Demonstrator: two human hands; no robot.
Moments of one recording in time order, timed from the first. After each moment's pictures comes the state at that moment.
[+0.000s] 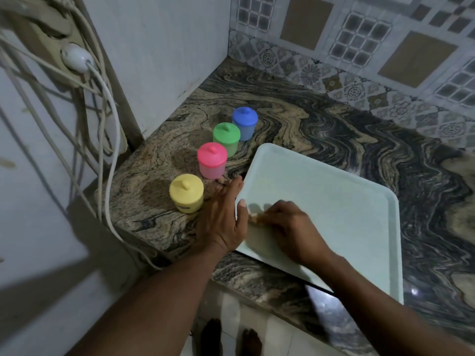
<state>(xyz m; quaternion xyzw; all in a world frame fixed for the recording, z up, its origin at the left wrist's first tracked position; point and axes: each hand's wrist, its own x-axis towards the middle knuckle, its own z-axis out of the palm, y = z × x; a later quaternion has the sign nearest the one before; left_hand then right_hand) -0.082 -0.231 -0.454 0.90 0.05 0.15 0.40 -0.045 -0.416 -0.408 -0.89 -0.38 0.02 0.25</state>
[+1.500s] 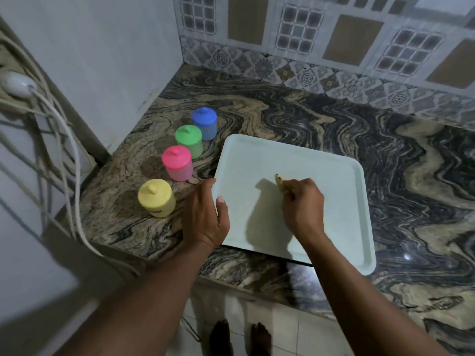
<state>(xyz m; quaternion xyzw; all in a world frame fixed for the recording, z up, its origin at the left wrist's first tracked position) -0.080 -0.252 -0.452 0.90 0.07 0.17 0.39 -0.041 -0.456 -0.400 -0.95 0.03 -0.08 0.29</state>
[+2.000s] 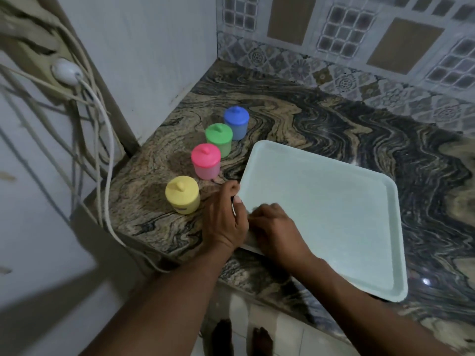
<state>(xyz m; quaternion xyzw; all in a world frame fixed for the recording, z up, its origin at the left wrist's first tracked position) -0.079 -0.248 -0.445 0.87 0.13 0.20 0.43 -0.070 -0.397 -0.417 -0.90 -0.35 0.04 0.26</state>
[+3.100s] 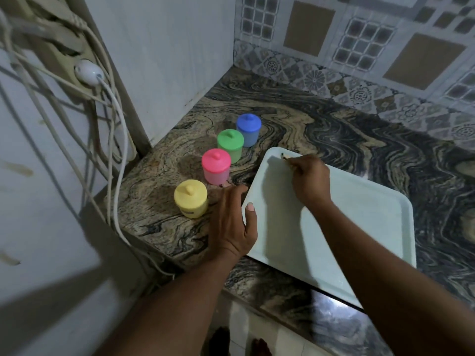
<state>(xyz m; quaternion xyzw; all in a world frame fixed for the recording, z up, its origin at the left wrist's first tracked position) -0.080 -0.249 -0.445 0.88 0.08 0.23 0.40 0.067 -0.396 -0.412 -0.95 -0.11 -0.07 0.28</state>
